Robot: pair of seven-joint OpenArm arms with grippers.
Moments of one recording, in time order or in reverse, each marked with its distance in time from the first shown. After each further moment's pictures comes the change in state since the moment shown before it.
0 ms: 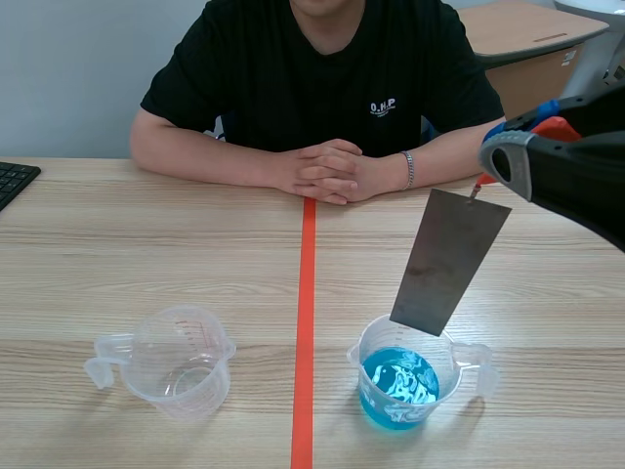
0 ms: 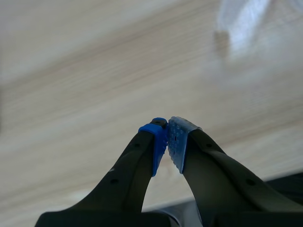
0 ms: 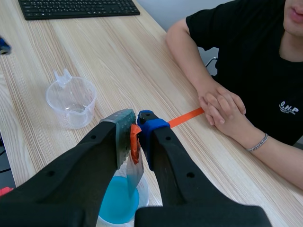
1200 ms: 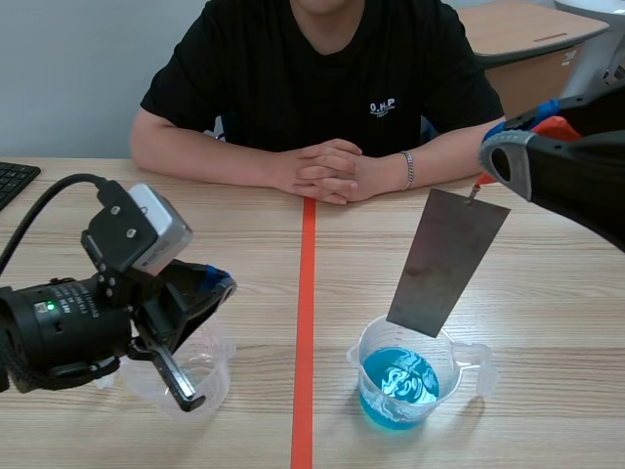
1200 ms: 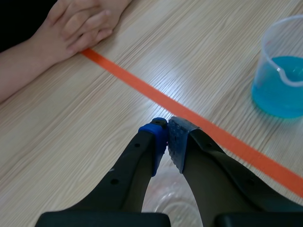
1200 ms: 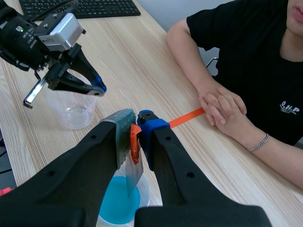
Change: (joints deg) left arm -47.1 -6.5 46.4 0.0 -2.7 -4.2 2.7; right arm 0.0 0.0 0.0 0.0 0.4 0.0 -0.2
